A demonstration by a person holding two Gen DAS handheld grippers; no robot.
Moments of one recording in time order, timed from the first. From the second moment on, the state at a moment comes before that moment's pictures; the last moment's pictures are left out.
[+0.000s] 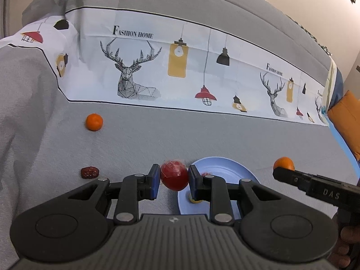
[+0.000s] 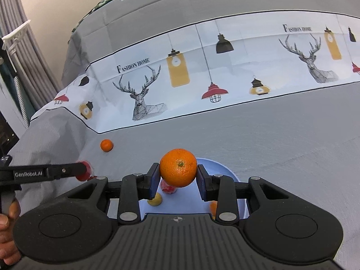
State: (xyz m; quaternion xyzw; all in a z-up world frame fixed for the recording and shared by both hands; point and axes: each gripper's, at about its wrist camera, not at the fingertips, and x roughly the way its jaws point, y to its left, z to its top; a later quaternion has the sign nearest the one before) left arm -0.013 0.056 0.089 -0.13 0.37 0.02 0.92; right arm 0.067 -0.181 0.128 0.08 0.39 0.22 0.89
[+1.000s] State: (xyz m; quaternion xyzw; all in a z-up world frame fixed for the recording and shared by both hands) left arm -0.008 0.009 0.057 -0.07 0.40 -0.04 0.91; right arm 0.067 -0.172 0.120 0.05 0.40 0.22 0.89
